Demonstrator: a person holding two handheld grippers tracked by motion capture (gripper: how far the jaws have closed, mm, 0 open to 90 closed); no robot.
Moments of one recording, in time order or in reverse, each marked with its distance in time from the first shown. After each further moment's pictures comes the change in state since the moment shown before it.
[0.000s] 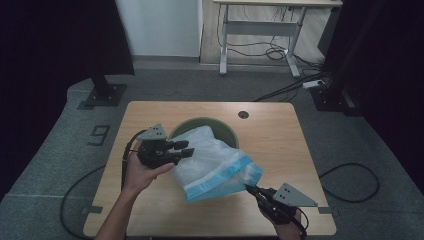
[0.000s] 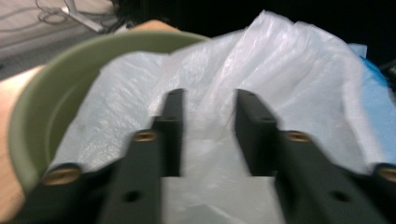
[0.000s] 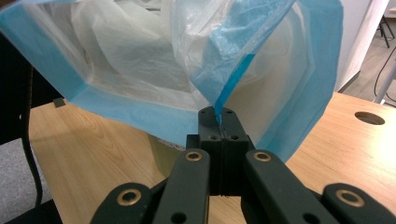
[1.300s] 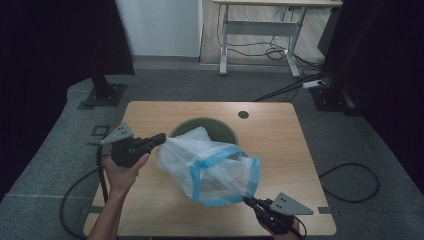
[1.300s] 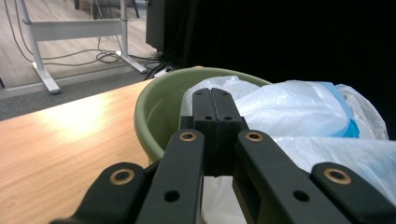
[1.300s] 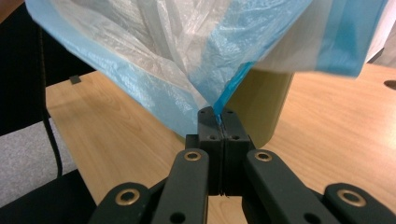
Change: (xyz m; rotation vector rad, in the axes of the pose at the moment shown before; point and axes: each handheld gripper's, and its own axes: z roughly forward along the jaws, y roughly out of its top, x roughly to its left) left arm 0.029 -0.031 -0.053 -0.246 0.160 -0.084; right arm 0.010 -0.029 -0.004 0.068 0.047 0.033
